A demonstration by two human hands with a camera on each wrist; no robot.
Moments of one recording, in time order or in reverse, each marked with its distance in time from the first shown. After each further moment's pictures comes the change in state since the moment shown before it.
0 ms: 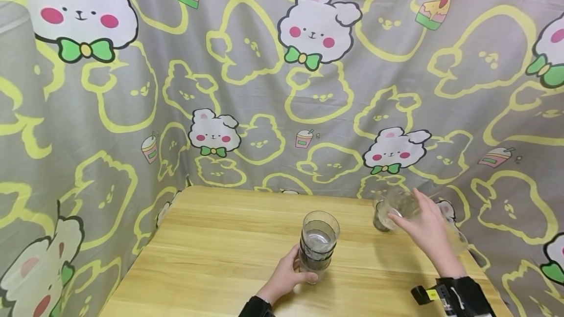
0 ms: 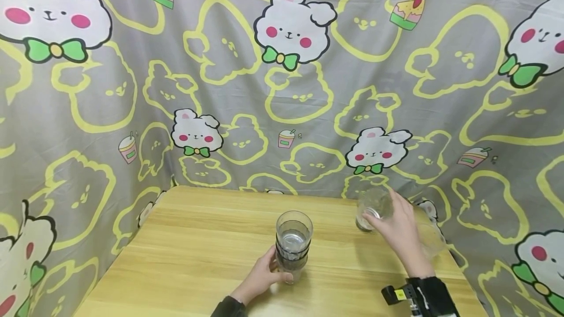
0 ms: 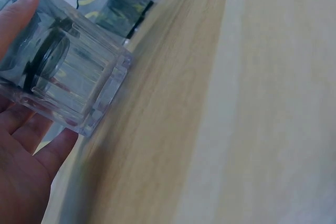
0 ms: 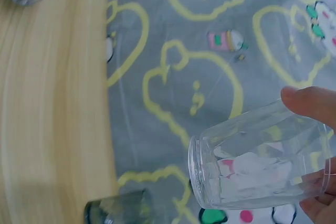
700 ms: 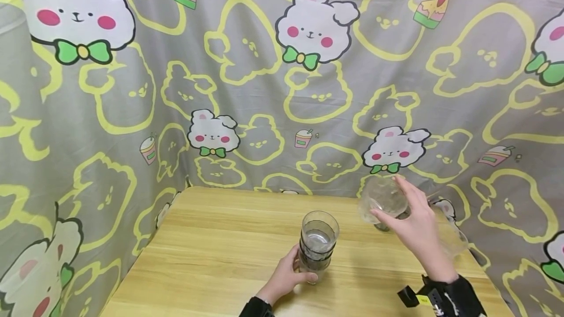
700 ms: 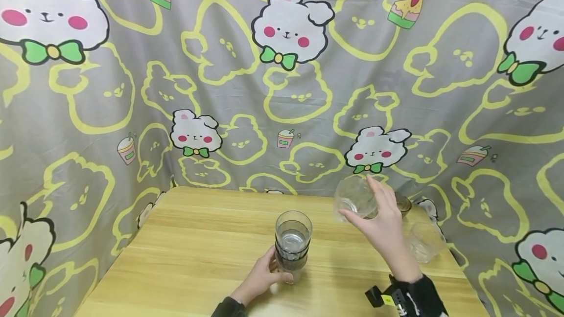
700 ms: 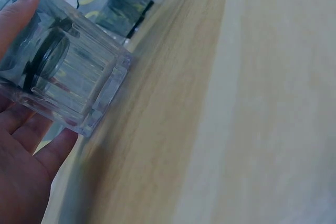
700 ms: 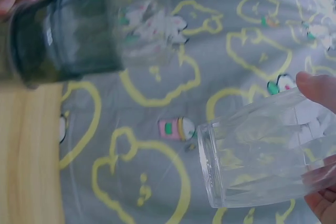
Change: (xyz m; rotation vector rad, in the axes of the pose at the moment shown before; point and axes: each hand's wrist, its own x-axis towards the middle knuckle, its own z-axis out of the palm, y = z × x) left_hand -0.001 0.001 0.001 -0.017 -0.001 -0.013; right_hand -0.009 -0.072 -0.009 0.155 0.208 -0.190
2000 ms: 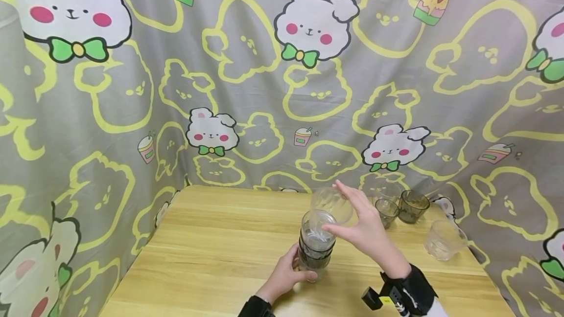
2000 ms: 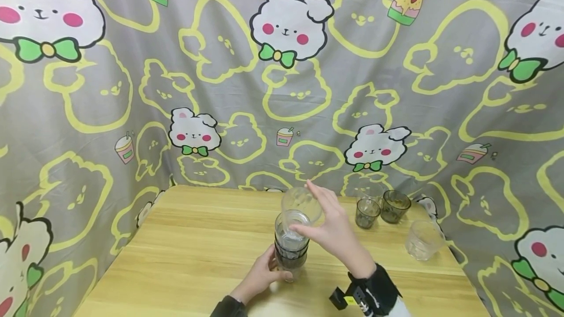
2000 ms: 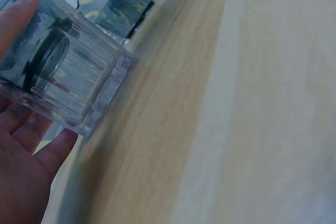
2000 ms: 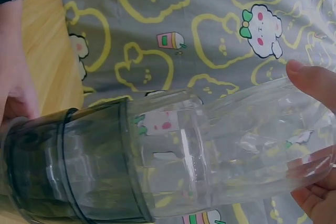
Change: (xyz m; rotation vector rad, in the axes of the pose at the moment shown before) left_hand 0.000 -0.001 -0.002 0.009 -0.007 0.018; right_hand -0.006 -0.054 0.054 0.241 -0.223 -0.199
